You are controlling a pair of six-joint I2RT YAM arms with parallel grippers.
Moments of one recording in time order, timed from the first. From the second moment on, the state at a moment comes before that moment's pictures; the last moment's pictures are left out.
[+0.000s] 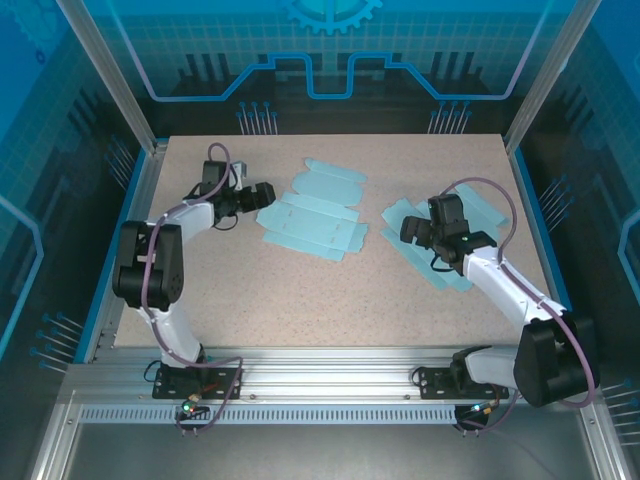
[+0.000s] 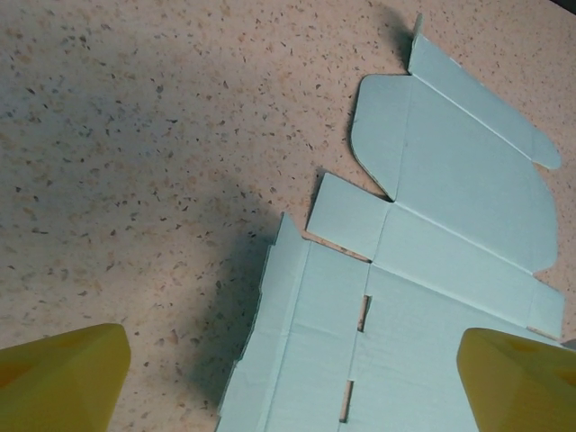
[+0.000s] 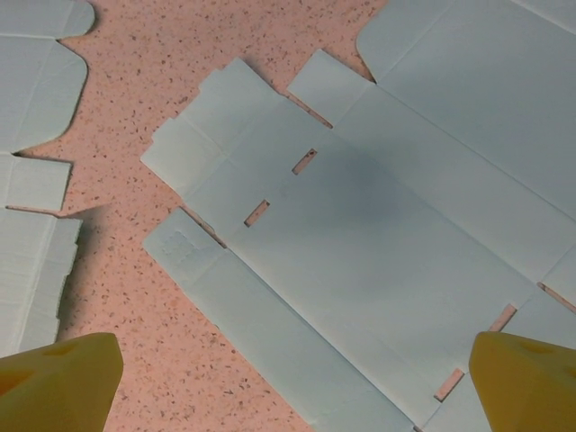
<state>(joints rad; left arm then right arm) -0.04 1.85 1.16 -0.10 0.32 -0.38 0.24 1.26 0.83 -0.44 0.19 0.43</state>
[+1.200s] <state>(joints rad) -0.10 1.92 1.17 -0.08 0.34 -0.36 0.24 1.25 0.84 -0.44 0.11 0.41</state>
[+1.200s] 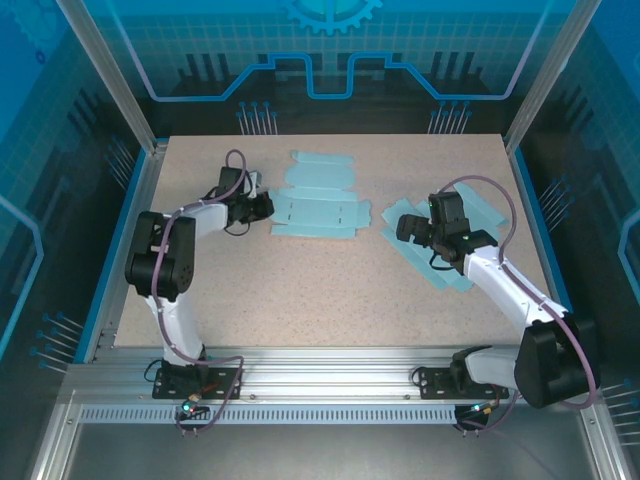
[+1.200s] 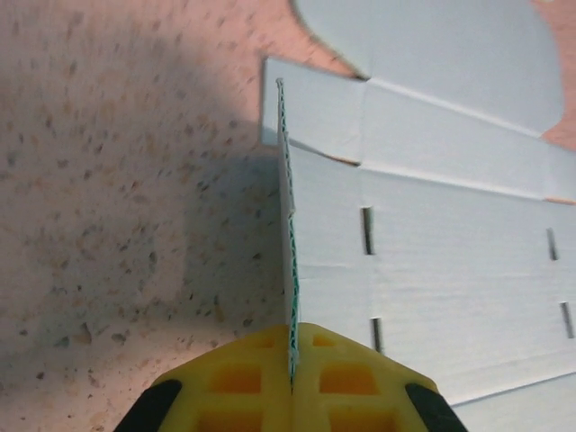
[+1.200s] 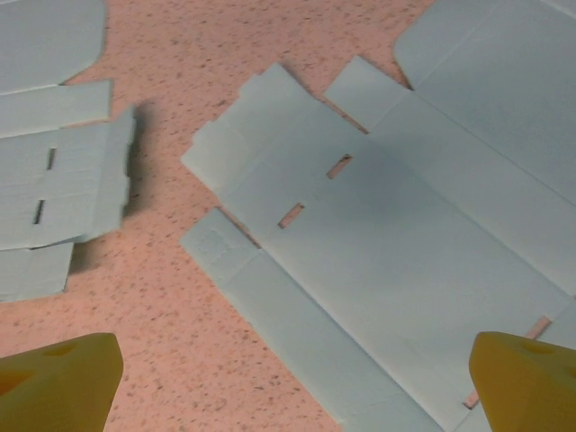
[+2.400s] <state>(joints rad) -0.39 1.31 1.37 -0.51 0.57 0.71 0.62 1.39 1.68 -0.71 -0.39 -0.41</state>
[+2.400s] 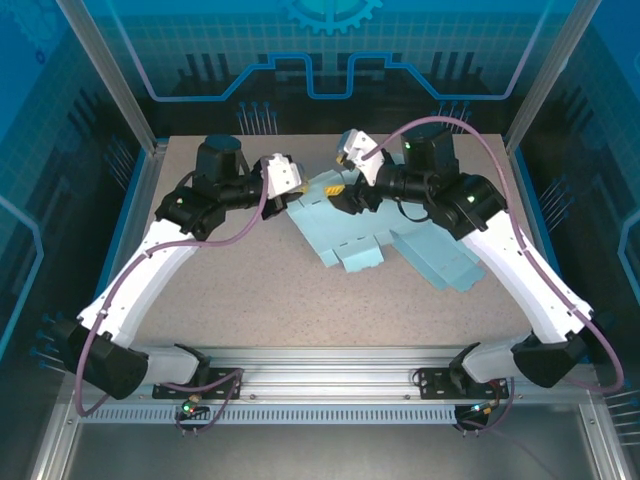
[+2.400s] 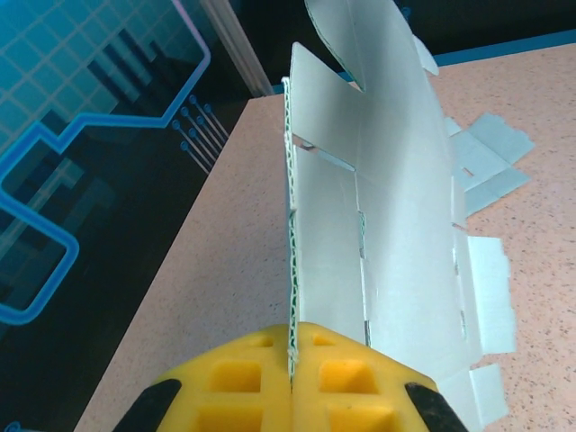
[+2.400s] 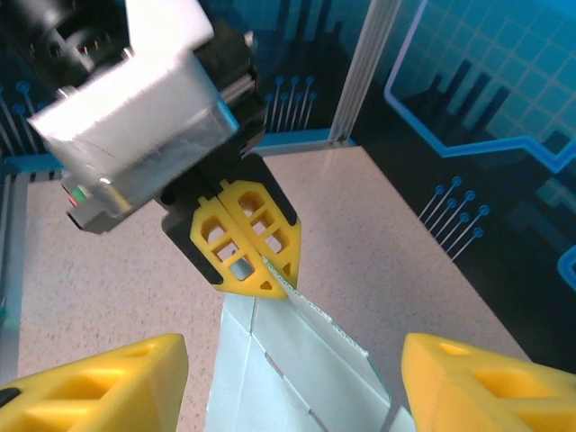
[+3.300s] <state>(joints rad) -0.42 1.31 1.35 -0.54 0.65 0.77 0.64 1.49 1.69 -0.82 -0.45 -0.54</state>
